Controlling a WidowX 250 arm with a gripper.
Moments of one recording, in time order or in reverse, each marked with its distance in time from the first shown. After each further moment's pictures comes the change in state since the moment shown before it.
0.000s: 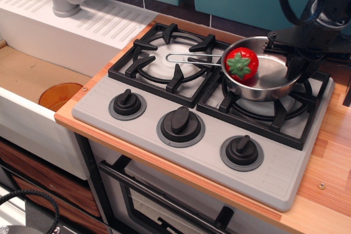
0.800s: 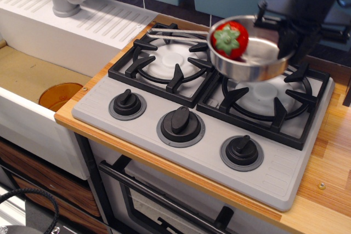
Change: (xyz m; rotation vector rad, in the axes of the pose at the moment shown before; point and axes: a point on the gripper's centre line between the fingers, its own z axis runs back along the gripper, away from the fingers) arm -0.004 0.019 0.038 0.034 0.078 -0.025
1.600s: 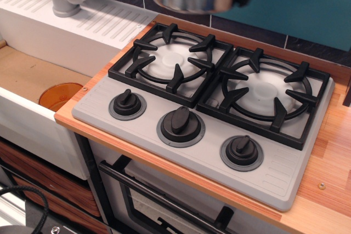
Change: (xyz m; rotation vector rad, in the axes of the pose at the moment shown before) arm 0.018 0.069 0.059 0.055 0.134 -0.093
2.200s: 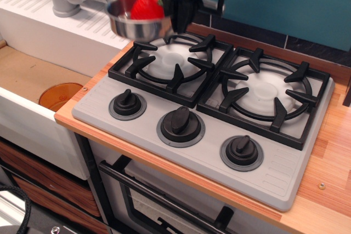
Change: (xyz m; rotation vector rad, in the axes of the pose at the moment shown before) arm 0.013 0.065 -0.056 -0.054 -0.088 -0.165
